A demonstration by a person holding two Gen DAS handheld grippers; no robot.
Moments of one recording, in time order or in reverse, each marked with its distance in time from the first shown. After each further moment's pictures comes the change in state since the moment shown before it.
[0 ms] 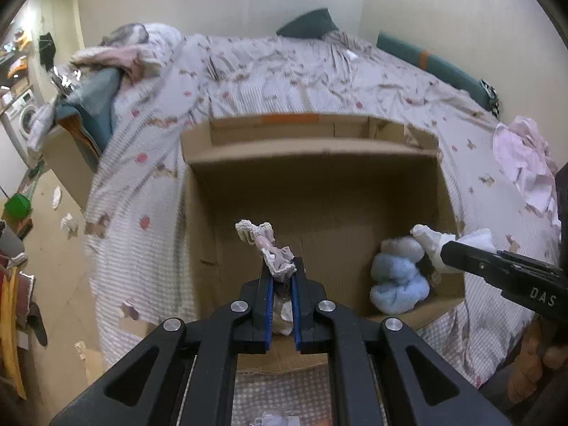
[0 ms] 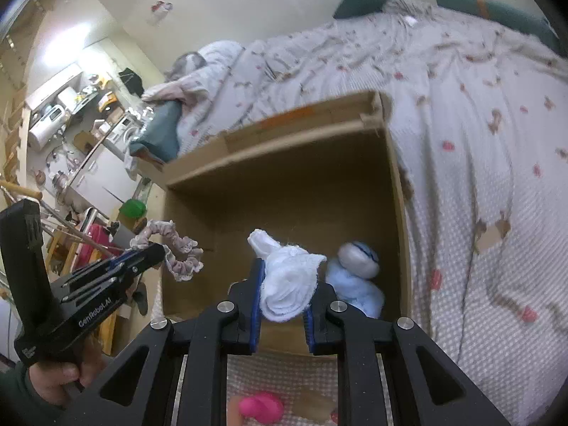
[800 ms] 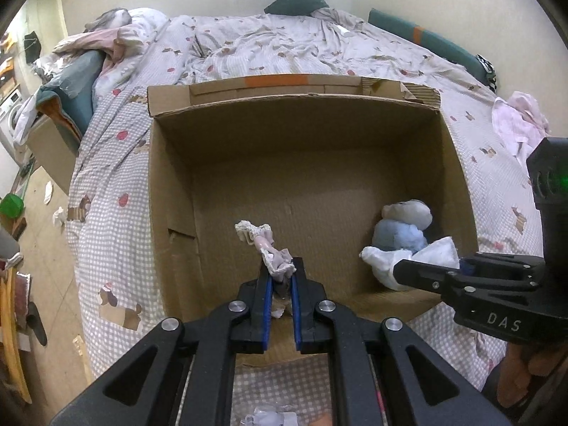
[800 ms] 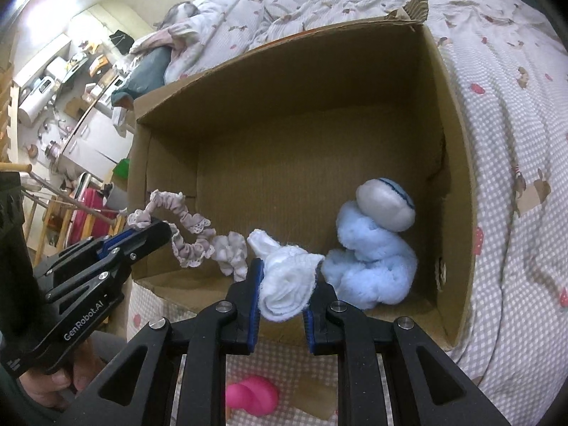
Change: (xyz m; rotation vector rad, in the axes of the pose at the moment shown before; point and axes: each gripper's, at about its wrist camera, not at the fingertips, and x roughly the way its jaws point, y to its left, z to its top) left arm 0.029 -0.011 -0.023 0.042 0.074 -0.015; right arm 0.065 0.003 -0.021 -0.024 0.188 -0.005
